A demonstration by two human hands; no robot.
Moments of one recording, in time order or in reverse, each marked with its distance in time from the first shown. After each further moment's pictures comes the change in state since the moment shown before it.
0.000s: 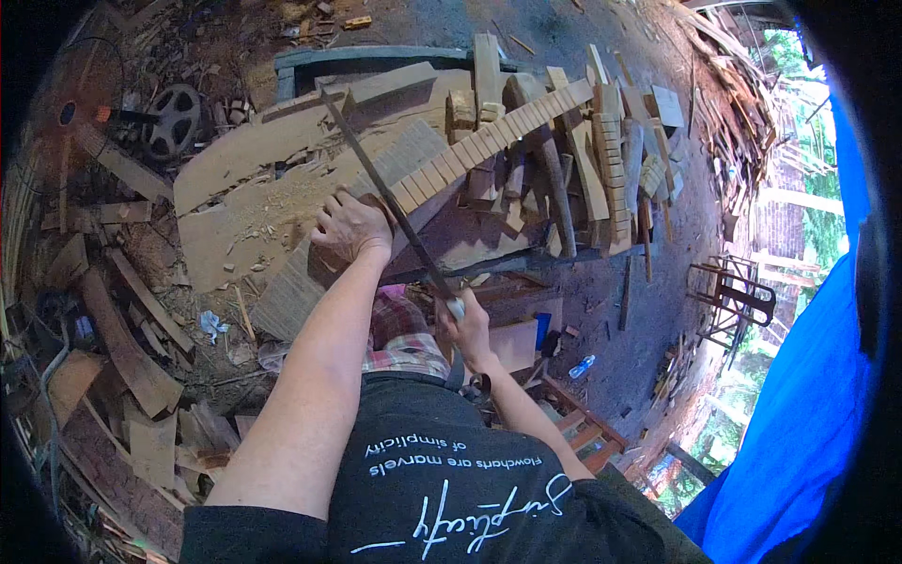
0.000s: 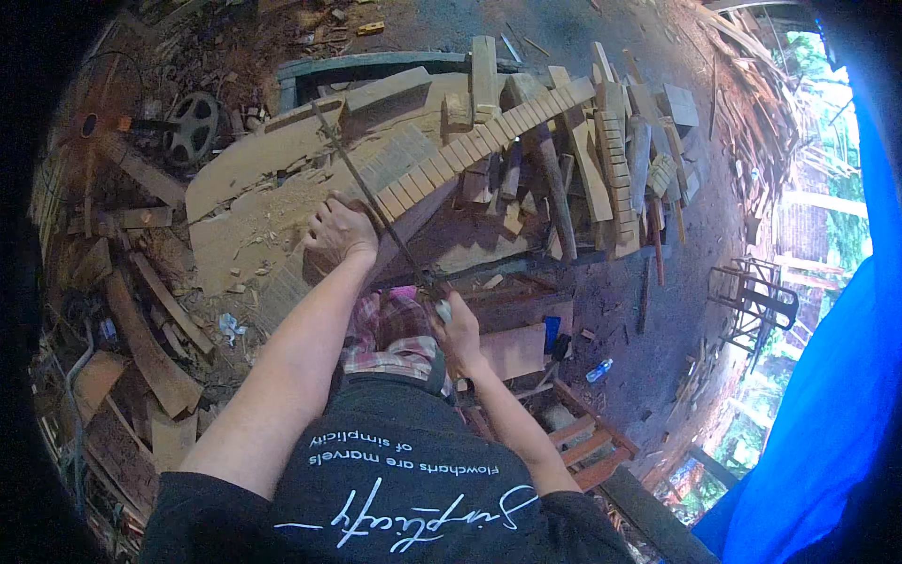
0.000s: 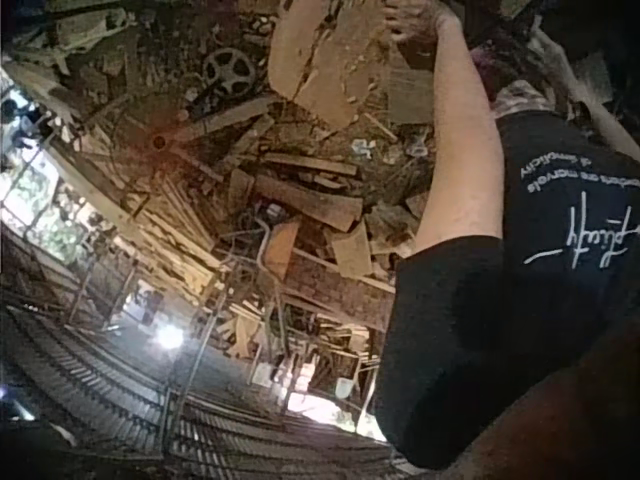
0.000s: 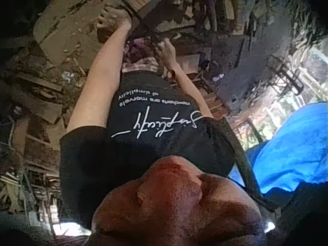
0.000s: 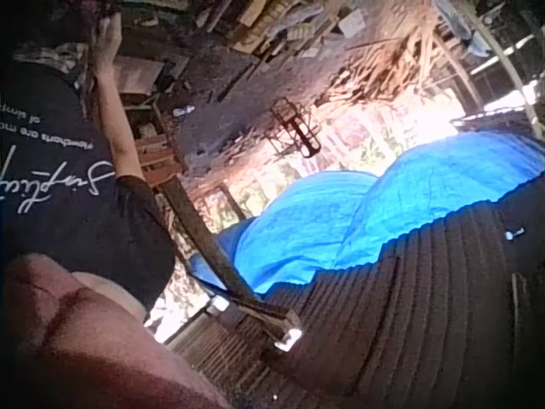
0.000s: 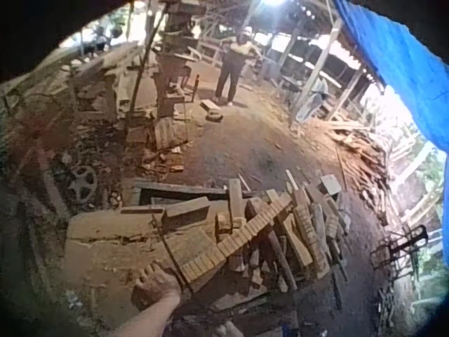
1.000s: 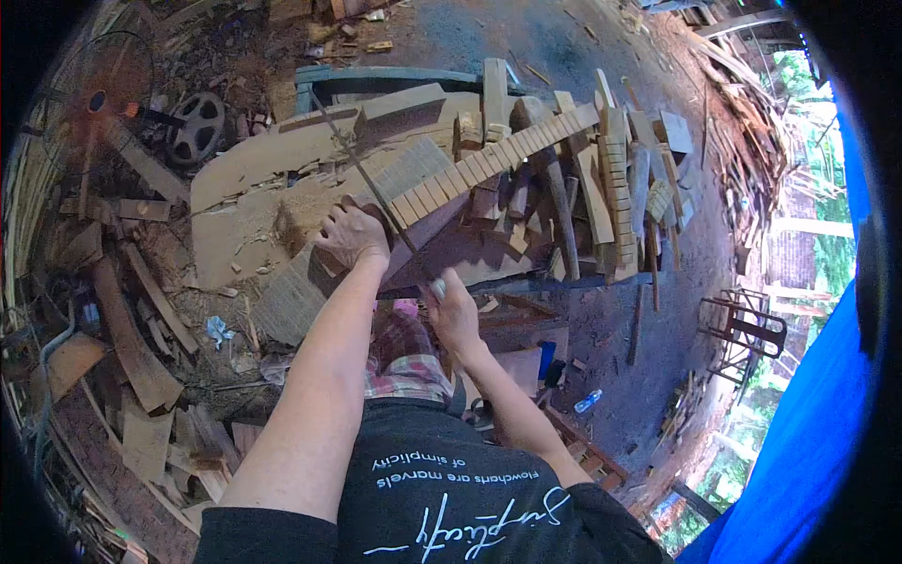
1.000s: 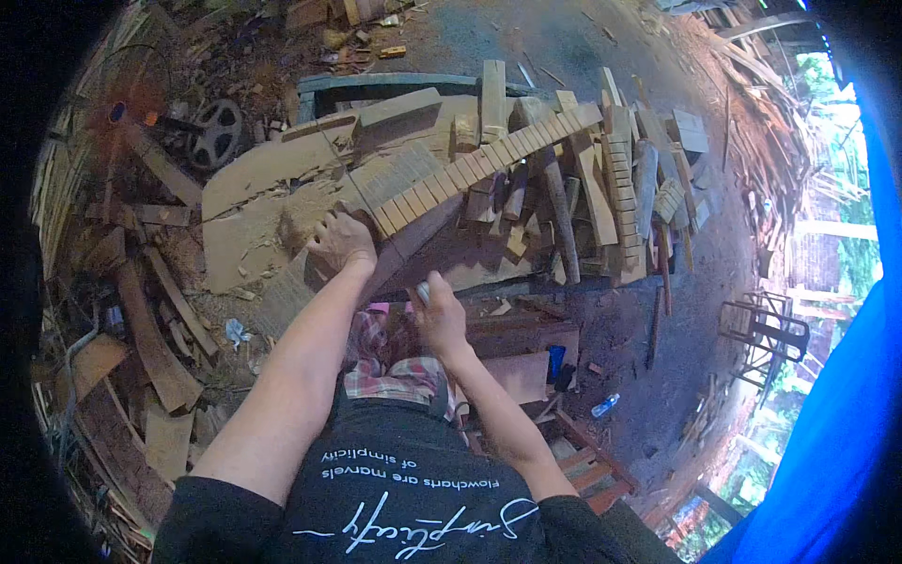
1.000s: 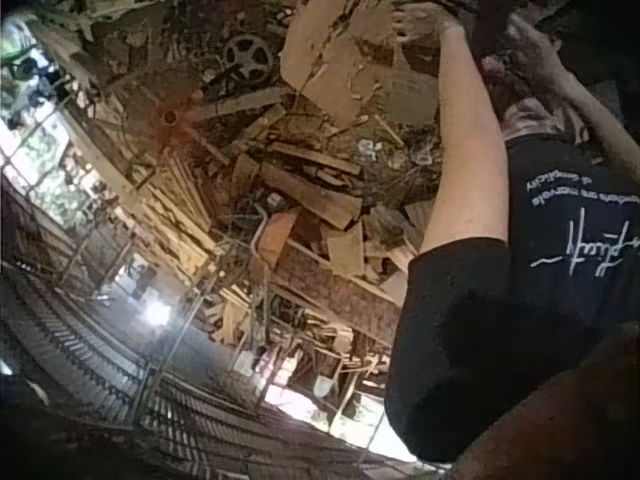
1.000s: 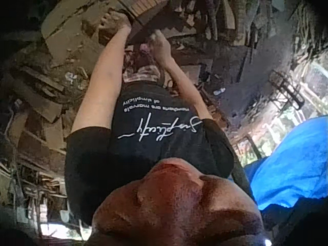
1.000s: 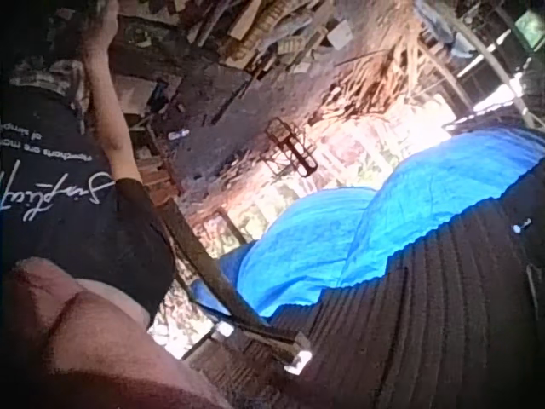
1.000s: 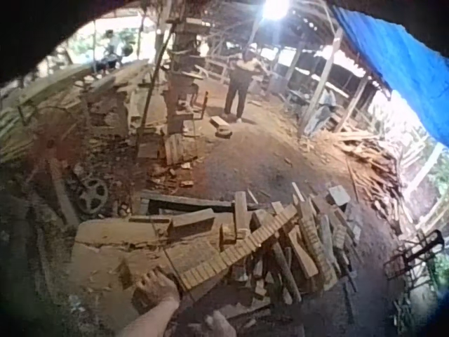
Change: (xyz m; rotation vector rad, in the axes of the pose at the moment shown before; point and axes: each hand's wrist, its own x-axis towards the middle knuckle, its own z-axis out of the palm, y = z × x) left_hand -0.001 0.005 0.010 0.066 -0.010 -0.014; right_hand 0.050 -0.019 0.012 -0.181 0.034 -0.314
